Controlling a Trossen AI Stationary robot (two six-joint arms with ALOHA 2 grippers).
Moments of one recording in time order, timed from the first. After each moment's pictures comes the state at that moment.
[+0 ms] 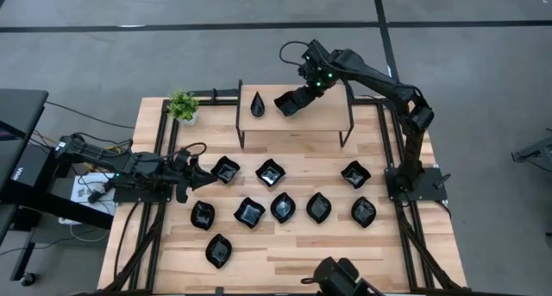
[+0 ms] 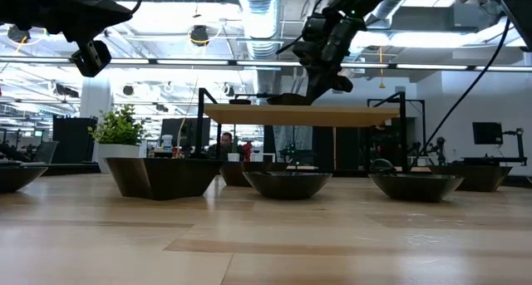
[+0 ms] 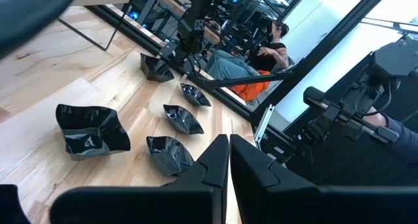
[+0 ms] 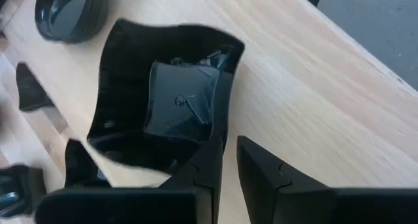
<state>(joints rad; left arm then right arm) -0.32 0.35 0.23 0.02 -0.24 -0.63 -0.72 1.87 1.82 -1.06 -0.26 0.14</state>
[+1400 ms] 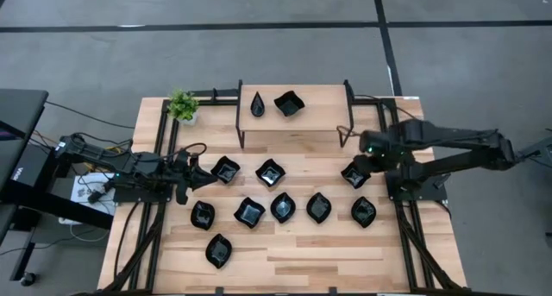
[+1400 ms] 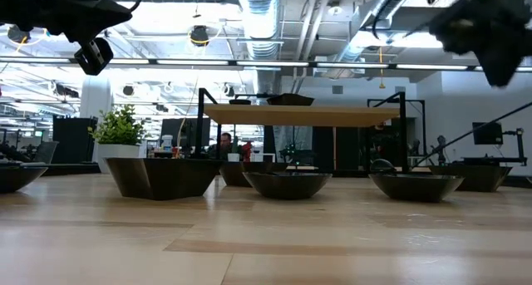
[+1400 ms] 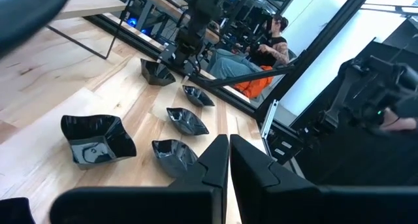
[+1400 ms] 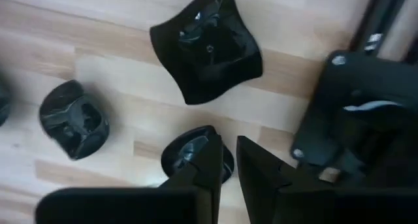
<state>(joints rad) -0.32 0.35 0.23 0.03 -0.24 -0.55 -0.12 0.93 0.92 -1.42 -0.05 1.24</state>
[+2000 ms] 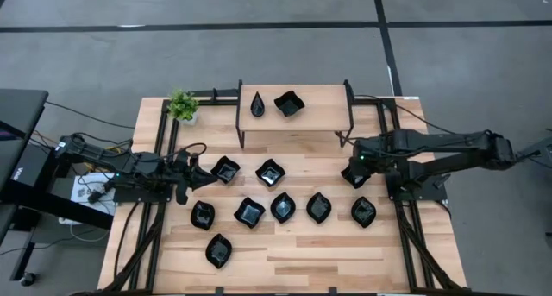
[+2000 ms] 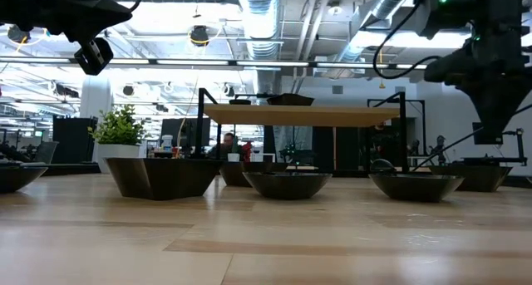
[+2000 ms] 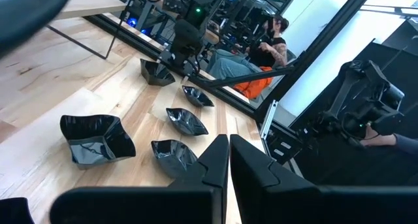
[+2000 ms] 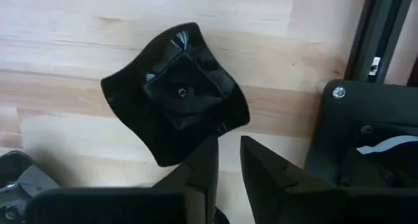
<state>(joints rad) -0.32 0.35 0.23 0.03 -0.24 -0.56 -0.13 0.95 0.71 -1.24 0.06 1.33</state>
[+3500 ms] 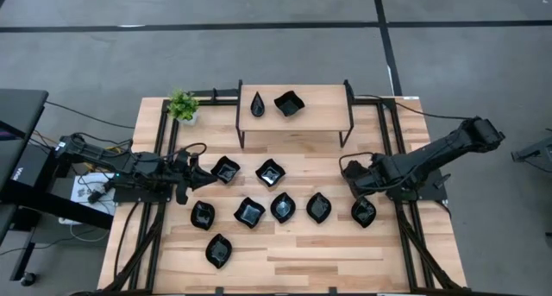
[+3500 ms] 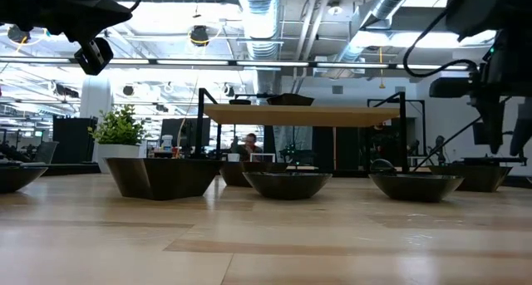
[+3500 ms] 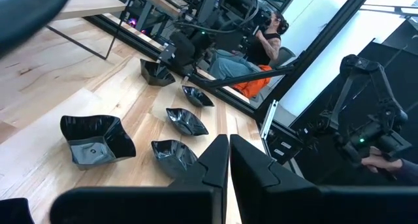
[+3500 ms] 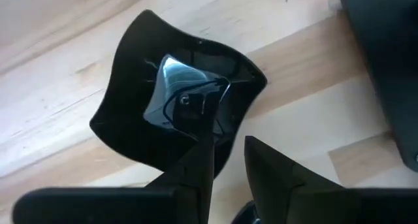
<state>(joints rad) -0.32 0.35 0.23 0.03 -0.24 -0.55 0.31 1.10 0.62 -1.09 0.27 2.31</state>
